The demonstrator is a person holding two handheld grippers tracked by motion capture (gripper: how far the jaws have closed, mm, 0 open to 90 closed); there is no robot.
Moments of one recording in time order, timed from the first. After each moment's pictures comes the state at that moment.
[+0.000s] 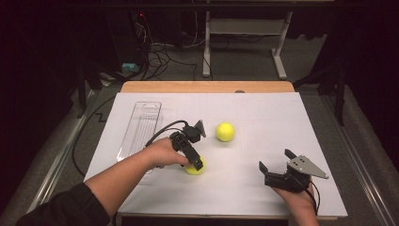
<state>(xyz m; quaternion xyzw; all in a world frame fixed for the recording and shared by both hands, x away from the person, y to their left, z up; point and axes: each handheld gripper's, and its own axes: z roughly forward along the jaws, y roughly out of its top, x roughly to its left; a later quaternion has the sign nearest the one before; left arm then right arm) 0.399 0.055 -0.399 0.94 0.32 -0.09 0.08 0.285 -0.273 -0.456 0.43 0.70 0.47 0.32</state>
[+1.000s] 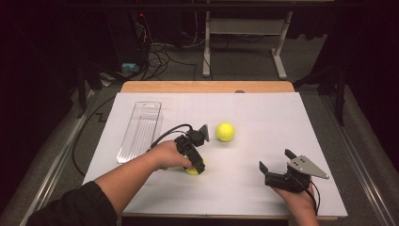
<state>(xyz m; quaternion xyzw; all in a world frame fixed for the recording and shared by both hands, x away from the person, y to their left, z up) 0.401 0.043 -0.417 0.94 0.32 -0.10 0.05 0.285 -0.274 -0.457 0.43 0.70 0.47 0.32</state>
